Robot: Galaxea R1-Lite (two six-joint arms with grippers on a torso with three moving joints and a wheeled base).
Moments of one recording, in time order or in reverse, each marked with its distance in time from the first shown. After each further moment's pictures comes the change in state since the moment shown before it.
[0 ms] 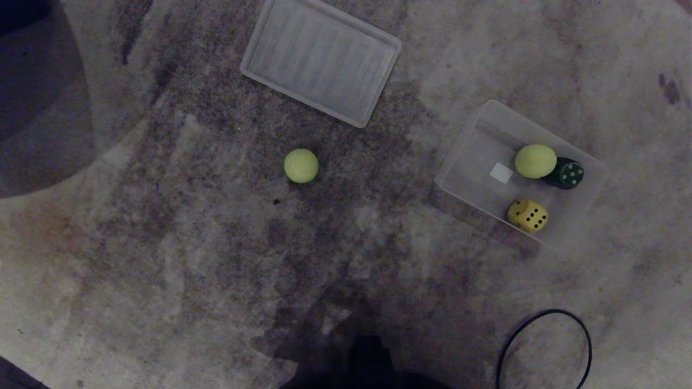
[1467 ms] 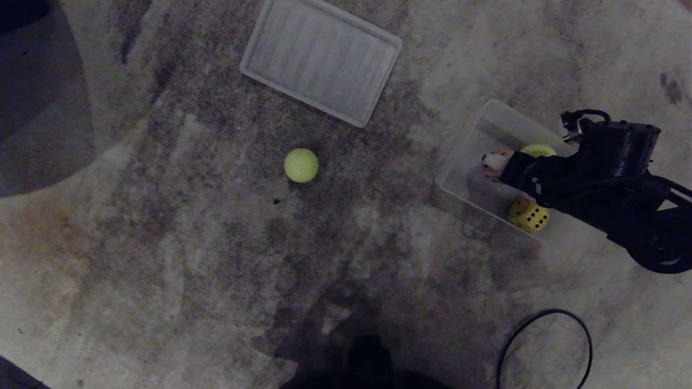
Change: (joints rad) left arm 0.000 0.000 0.000 0.000 0.000 0.000; right arm 0.189 1.516 -0.639 -0.988 0.020 0.316
